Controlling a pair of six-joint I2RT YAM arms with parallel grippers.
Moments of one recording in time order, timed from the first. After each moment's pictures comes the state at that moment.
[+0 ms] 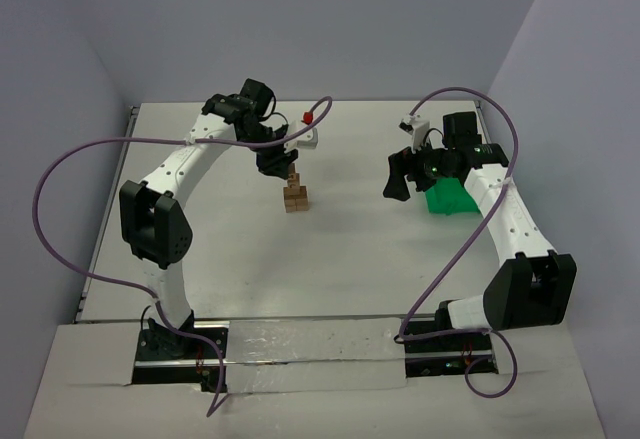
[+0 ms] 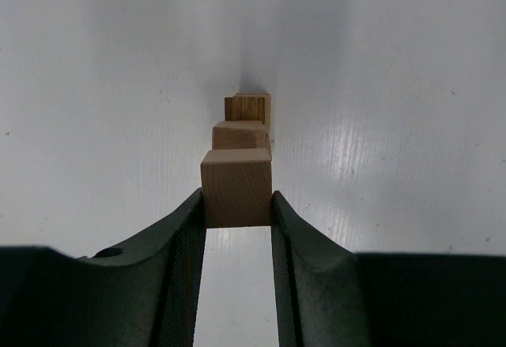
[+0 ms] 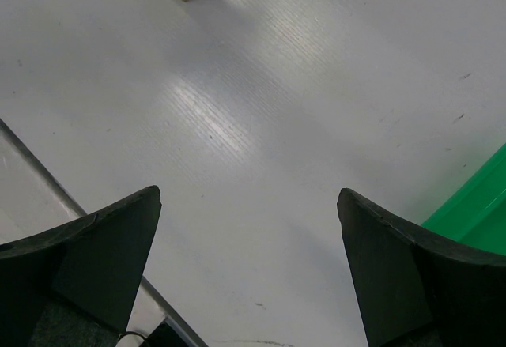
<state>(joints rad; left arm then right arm) -0.47 1.93 1.88 -1.13 0.55 0.99 0.05 1.36 1.23 -0.84 -0.61 -0.35</state>
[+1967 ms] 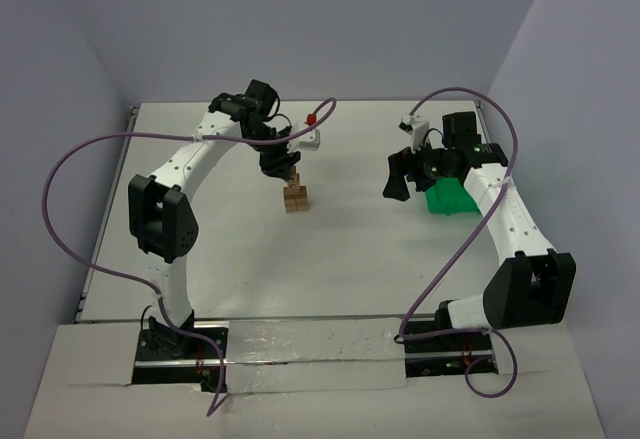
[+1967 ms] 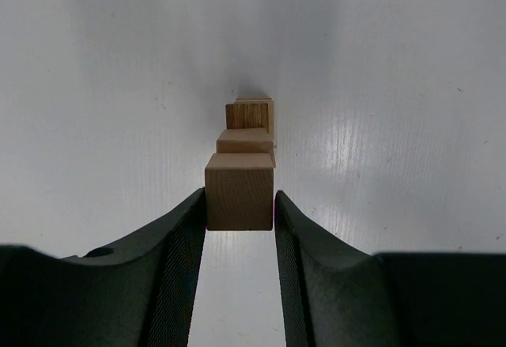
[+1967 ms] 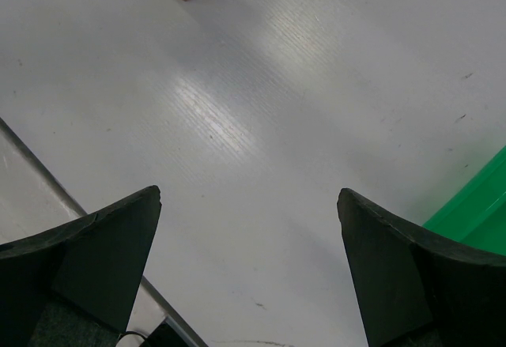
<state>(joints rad) -0.47 1.99 1.93 -1.16 0.57 1.02 0.05 1.37 1.23 -0.84 -0.61 -0.35</state>
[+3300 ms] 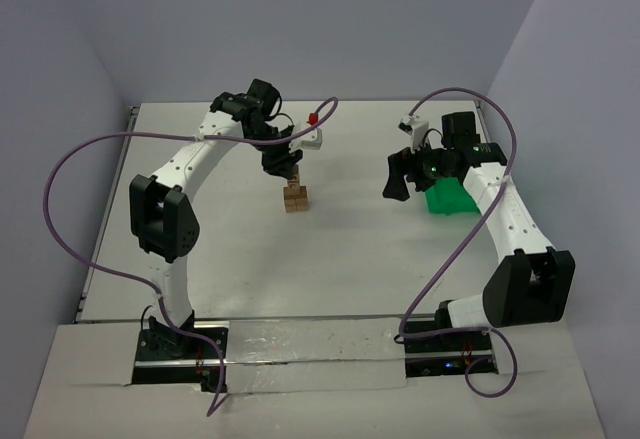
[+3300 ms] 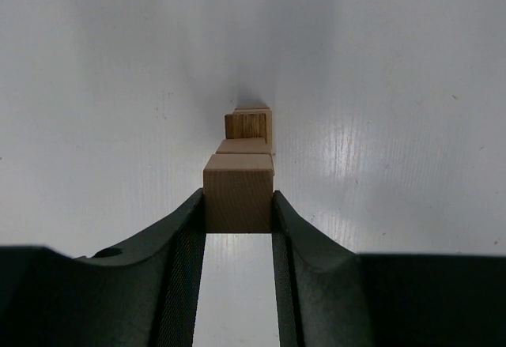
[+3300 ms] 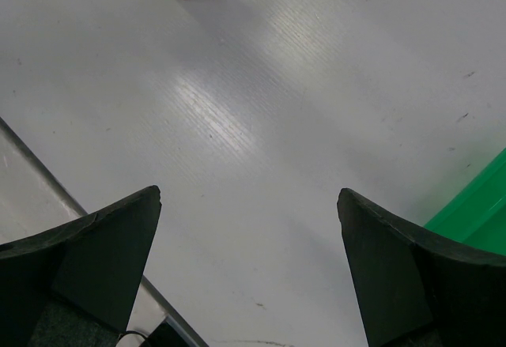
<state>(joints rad) -0.48 2.00 1.94 -1.16 0.58 1.02 0.05 1.37 1.23 -0.84 -0.61 -0.35</state>
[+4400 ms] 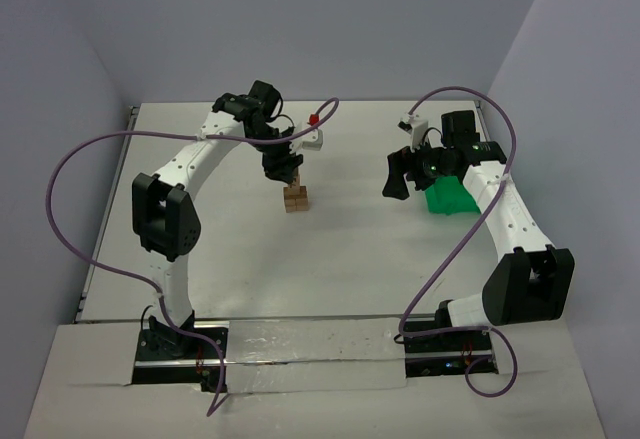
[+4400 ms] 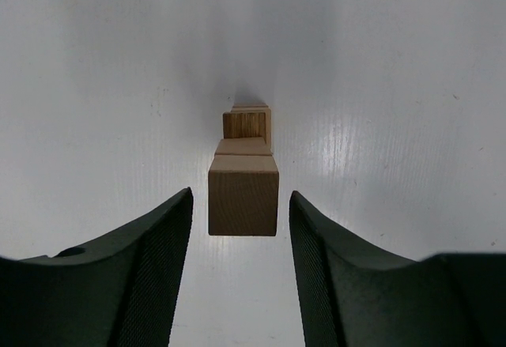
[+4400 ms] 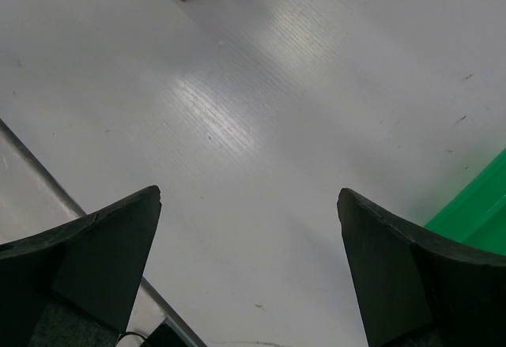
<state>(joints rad) -0.48 2.01 1.94 -1.16 0.57 1.01 0.05 1.39 1.24 -0.84 -0.61 -0.35</state>
